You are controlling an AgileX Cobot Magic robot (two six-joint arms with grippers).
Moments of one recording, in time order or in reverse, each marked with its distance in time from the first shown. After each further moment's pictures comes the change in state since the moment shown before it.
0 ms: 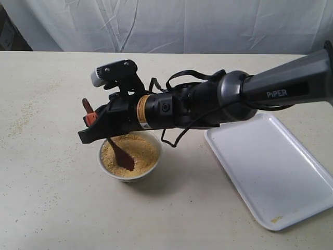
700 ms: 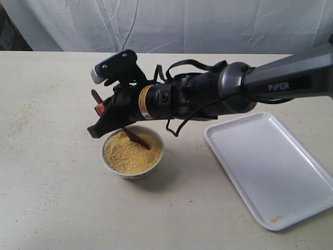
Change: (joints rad) left arm 0.000 0.000 0.000 0.000 0.000 0.000; right arm -0.008 0.006 -0.045 0.015 0.128 -0.166
